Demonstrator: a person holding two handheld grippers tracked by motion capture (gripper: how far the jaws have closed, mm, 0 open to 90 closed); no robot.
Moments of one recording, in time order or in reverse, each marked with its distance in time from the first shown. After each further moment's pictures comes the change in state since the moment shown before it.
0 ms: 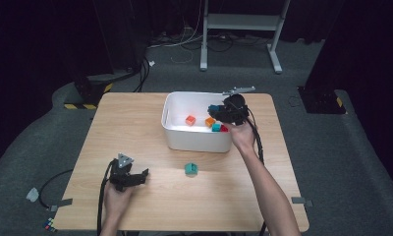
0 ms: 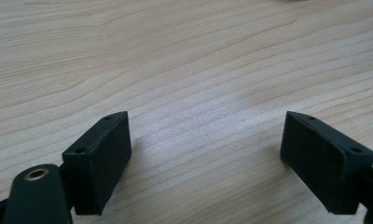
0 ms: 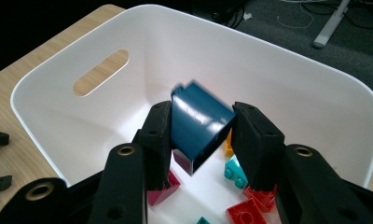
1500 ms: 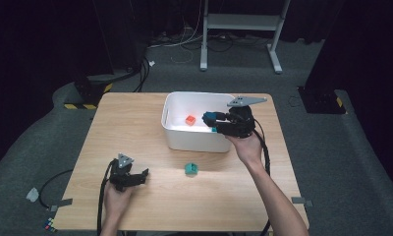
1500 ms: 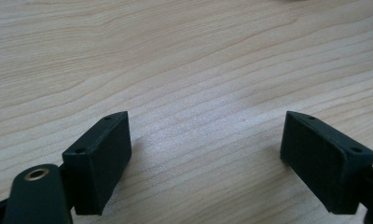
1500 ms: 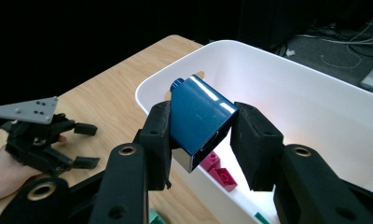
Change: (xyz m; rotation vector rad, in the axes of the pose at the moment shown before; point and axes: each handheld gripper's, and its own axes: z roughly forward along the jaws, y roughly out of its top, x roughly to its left) left arm 0.000 0.000 0.000 0.001 0.001 0.002; right arm 0.039 -0.012 -0.062 -0.128 0.173 -0.074
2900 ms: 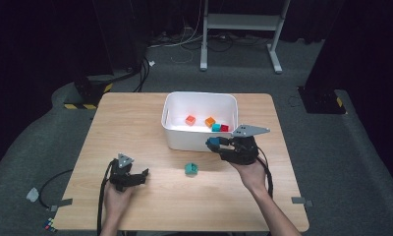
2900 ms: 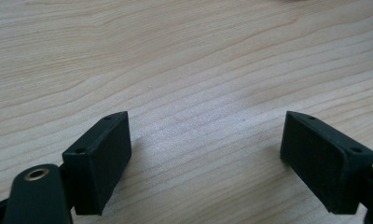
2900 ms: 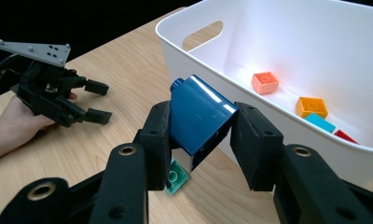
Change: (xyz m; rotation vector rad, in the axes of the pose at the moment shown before) left arm 0.000 0.000 0.000 0.000 0.000 -0.001; right arm 0.020 -0.069 -0.011 0.021 0.017 -0.019
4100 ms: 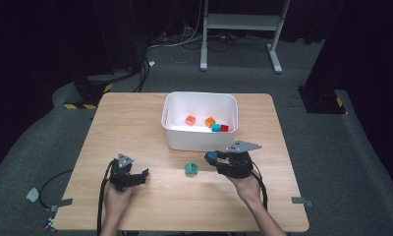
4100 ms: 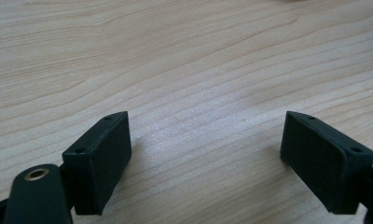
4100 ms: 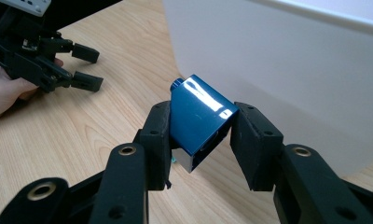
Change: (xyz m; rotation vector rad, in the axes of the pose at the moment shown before) left arm 0.000 0.000 0.000 0.000 0.000 0.000; right arm 0.009 -0.048 0.022 0.046 -0.023 0.009
